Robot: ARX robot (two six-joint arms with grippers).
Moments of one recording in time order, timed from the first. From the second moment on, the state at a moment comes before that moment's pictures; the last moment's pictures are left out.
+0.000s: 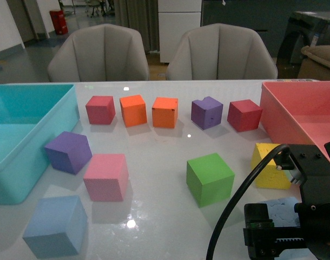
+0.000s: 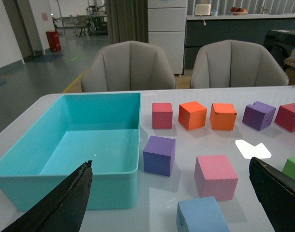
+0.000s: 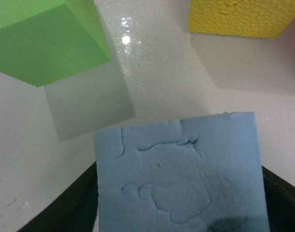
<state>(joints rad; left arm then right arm) 0.00 0.01 0.01 0.00 0.00 0.00 0.33 1.86 0.61 0.37 0.05 0.26</state>
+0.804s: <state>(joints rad) 0.00 0.01 0.01 0.00 0.00 0.00 0.37 1.82 0.97 0.19 0.06 0.14</state>
